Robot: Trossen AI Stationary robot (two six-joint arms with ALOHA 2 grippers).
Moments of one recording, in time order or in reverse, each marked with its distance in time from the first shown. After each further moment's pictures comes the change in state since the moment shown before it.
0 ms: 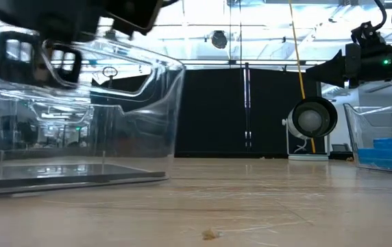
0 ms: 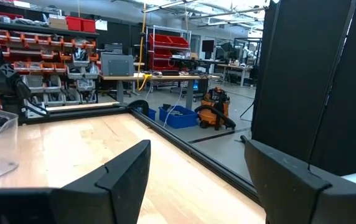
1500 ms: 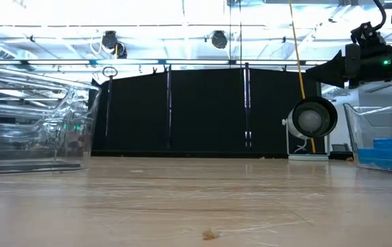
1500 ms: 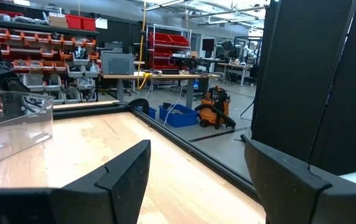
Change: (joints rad) left arm -0.361 -0.140 0.205 -1.233 -0.264 -0.804; right arm 0.000 0.004 0.000 -0.003 0.000 0.000
